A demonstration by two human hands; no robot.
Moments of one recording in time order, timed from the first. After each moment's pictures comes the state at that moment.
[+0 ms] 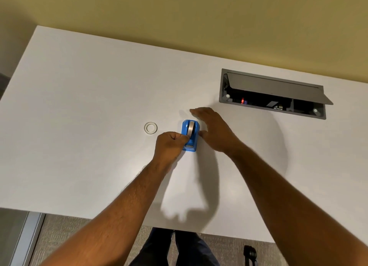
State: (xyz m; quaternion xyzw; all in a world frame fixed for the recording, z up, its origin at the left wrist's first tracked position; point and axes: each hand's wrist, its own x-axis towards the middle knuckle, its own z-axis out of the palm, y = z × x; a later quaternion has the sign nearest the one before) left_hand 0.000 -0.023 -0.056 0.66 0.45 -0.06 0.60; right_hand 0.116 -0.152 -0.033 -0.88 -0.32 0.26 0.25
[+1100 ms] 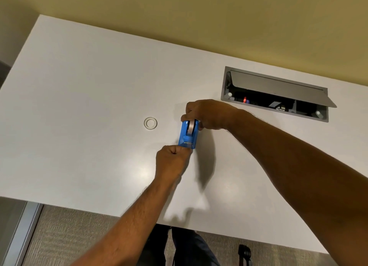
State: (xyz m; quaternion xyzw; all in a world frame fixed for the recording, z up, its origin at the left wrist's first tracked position) left_hand -0.039 -0.065 -0.027 0.60 0.48 -0.02 0.64; right_hand 0.164 -0.106 -0.001 -0.72 -0.63 0.26 -0.10
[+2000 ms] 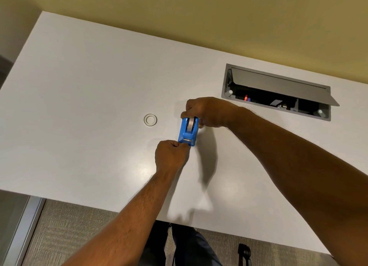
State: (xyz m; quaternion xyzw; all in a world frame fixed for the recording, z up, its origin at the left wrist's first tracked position) left_hand -0.026 -0.062 -0.054 0.67 0.52 -0.06 0.52; right_hand 0.168 -0.111 -0.011 -0.71 -0.66 0.24 -0.07
